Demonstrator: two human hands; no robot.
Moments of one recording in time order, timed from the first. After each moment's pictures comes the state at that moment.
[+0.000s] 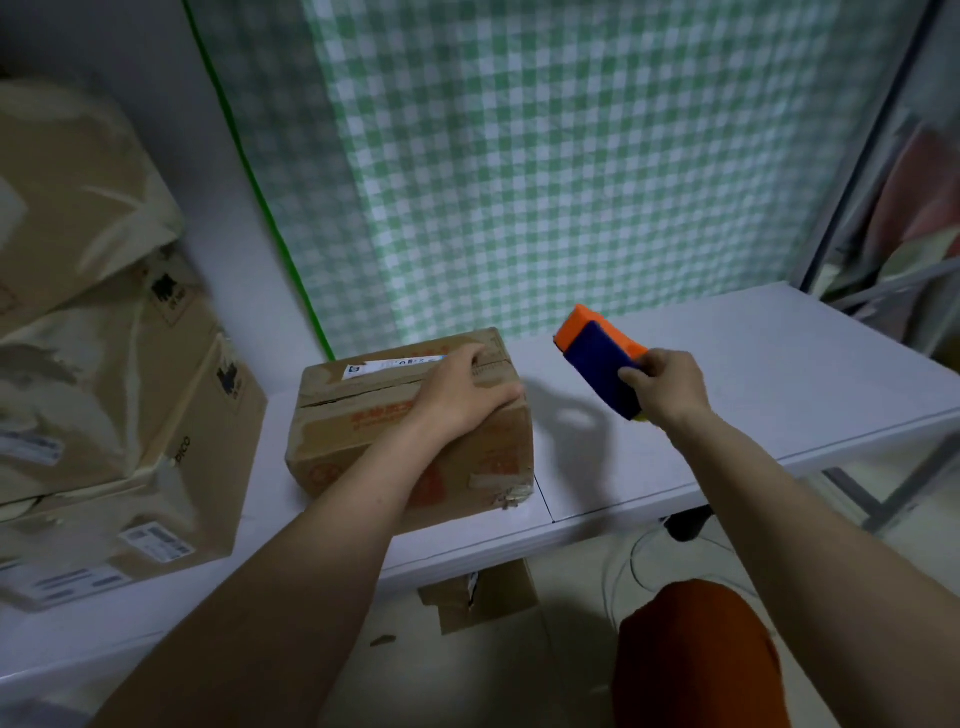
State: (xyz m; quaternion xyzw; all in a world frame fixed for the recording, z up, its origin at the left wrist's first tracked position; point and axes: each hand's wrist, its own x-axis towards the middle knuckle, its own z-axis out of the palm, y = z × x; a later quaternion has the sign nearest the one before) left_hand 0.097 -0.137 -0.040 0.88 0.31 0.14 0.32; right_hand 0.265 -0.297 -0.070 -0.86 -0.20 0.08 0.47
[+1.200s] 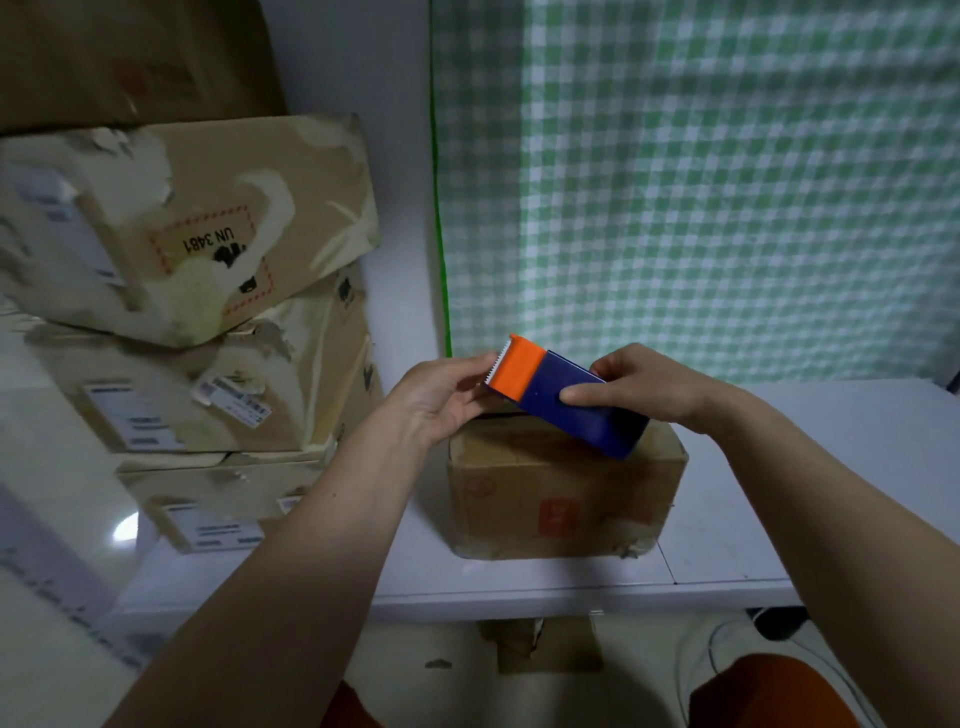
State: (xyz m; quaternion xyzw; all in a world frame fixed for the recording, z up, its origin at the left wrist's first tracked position) left_hand -0.036 -0.040 0.011 0.43 0.29 0.27 0.81; right_hand 0.137 -0.186 0.040 -0.74 -0.52 0.29 0.31
